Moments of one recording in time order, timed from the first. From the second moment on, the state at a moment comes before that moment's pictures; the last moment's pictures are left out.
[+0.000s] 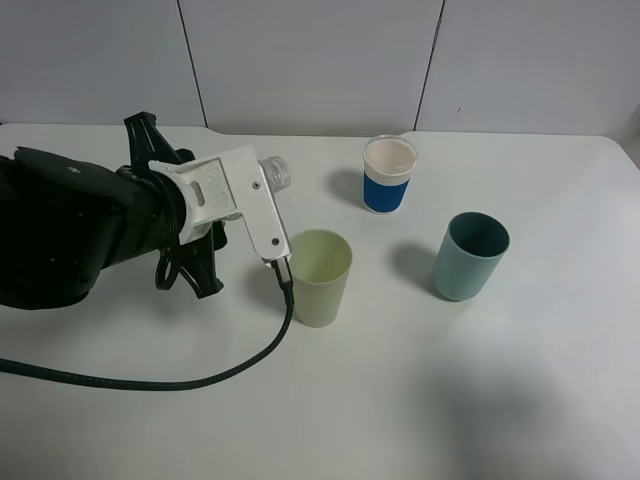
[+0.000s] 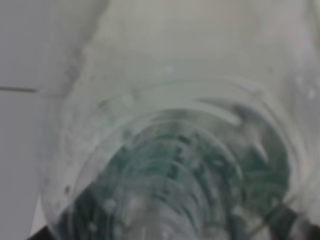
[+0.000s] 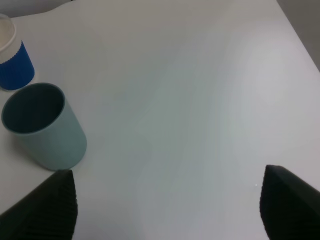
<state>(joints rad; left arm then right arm) -0.95 1.55 -0.69 -1.75 -0.76 2.31 -0.04 0.00 -0.50 -0.04 1.07 0.08</state>
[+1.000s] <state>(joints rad) -0.98 1.56 -0.71 -1.75 -0.79 2.45 -0.04 0.00 -0.50 -0.04 1.07 0.08</state>
